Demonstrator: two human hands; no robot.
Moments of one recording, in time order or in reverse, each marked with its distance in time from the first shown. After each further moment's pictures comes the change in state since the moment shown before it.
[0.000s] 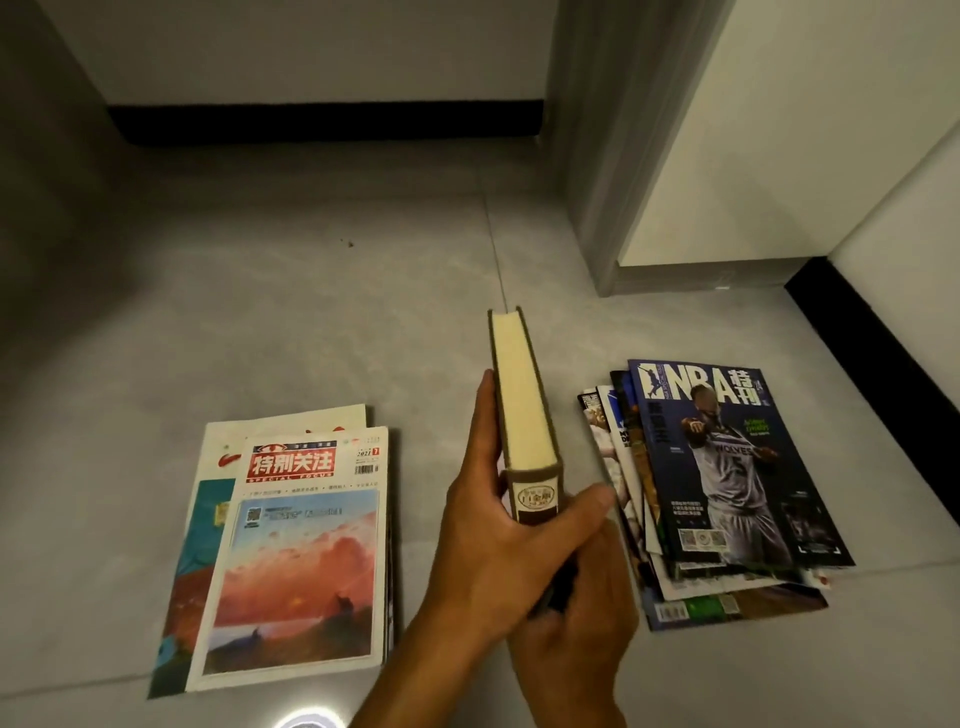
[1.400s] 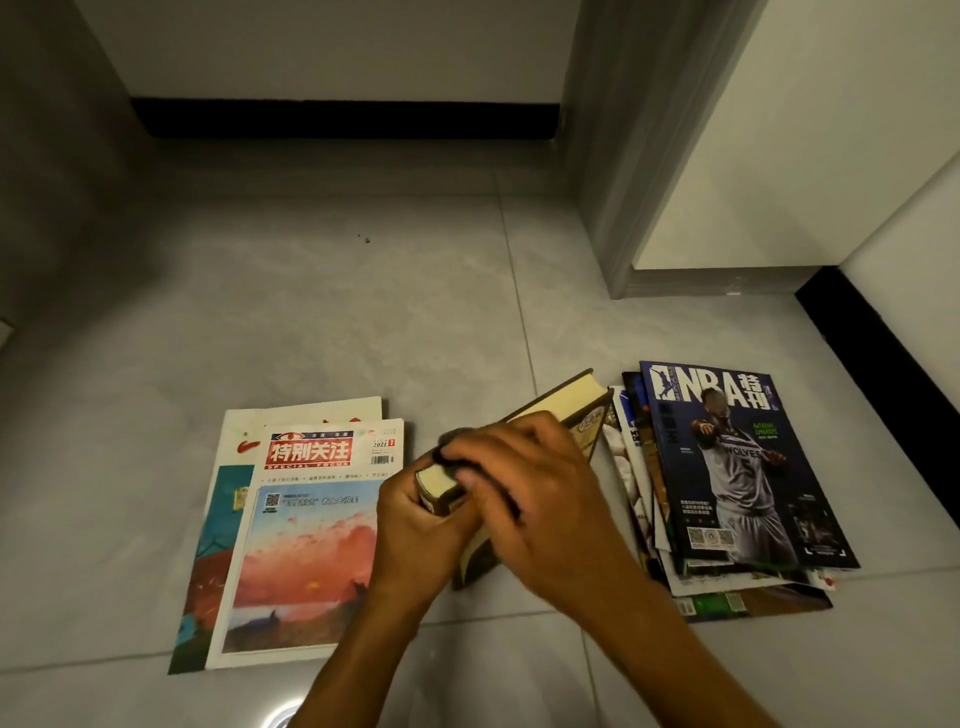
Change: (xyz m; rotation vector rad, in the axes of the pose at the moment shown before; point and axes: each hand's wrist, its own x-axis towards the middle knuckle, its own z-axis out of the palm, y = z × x) left_hand 0.010 -0.087 -0.053 -0.089 0.219 -0.018; right_hand 0.075 -0.031 0.007 -0.094 -0.502 -0.511
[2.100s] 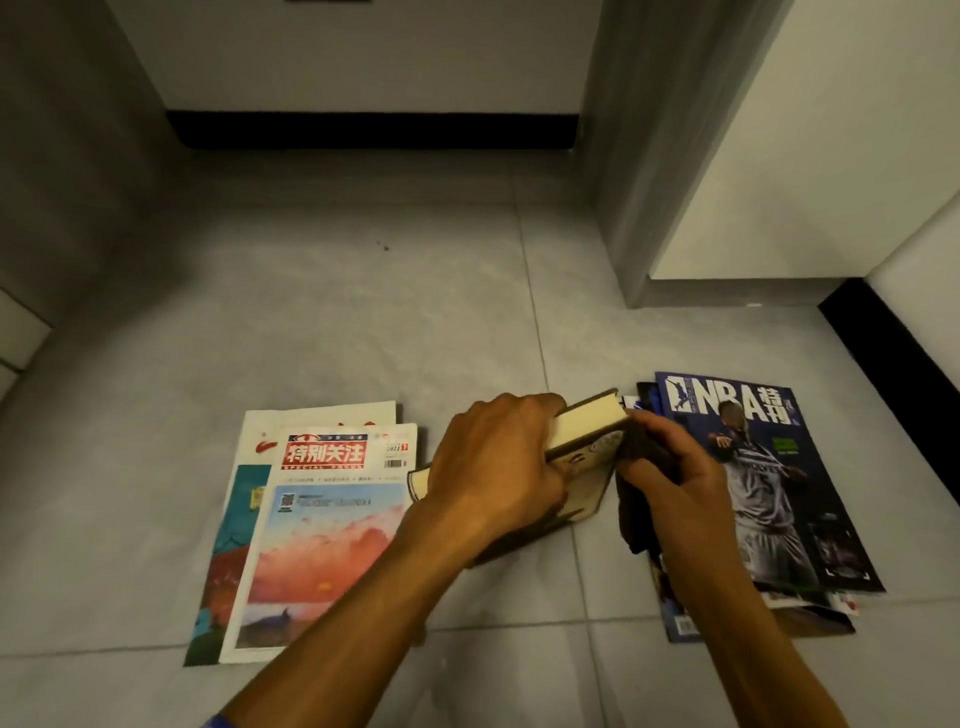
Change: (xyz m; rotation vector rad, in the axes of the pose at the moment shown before) left_hand 0.031 0.095 0.041 0.985 -0.320 0.424; right_hand -0.026 0.059 -0.040 0.796 0.253 0.815
